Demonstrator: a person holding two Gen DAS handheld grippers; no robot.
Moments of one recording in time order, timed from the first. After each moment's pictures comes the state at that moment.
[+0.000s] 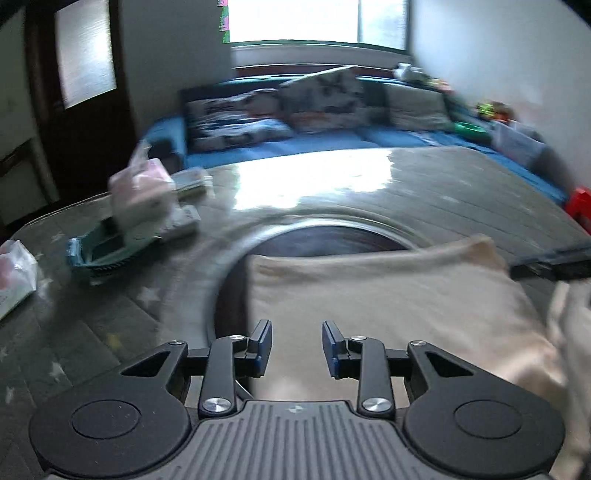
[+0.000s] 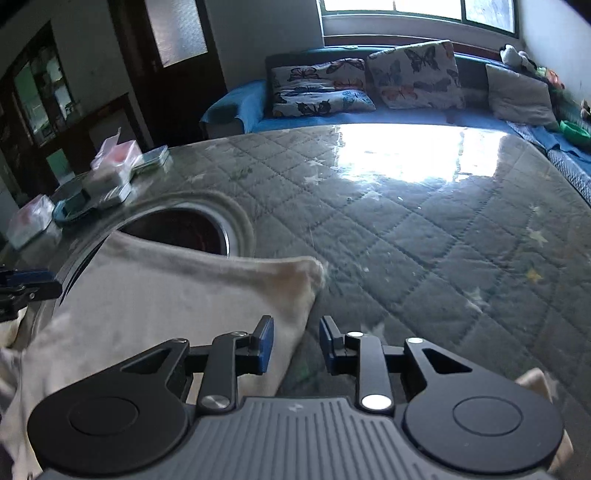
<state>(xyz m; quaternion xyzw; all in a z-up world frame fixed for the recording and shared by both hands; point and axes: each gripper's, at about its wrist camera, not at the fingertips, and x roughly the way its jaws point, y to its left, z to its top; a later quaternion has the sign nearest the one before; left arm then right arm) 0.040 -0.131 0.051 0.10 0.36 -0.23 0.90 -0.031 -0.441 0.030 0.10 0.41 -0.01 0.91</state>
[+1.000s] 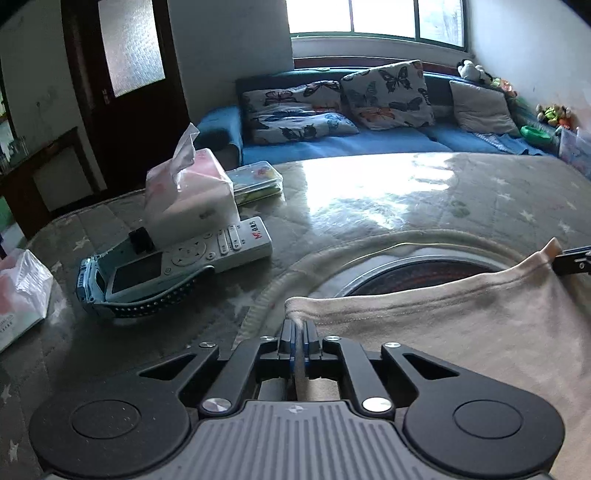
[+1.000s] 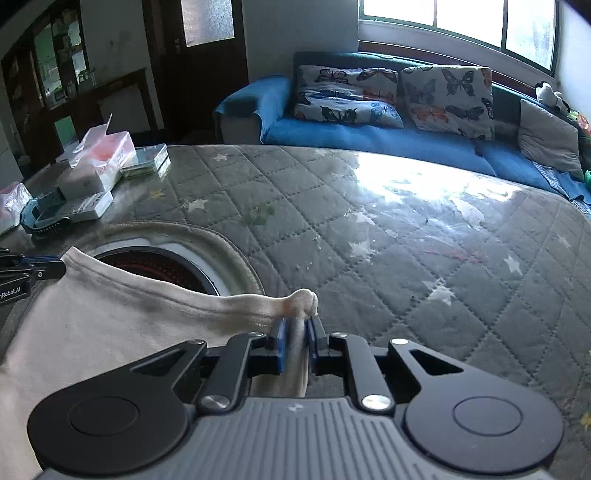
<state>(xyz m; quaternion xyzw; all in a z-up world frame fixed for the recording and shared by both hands) 0.140 -0.124 0.020 0.10 0.36 -0.14 0.92 0.088 -0.412 0.019 0.02 0.41 0.01 0.91</state>
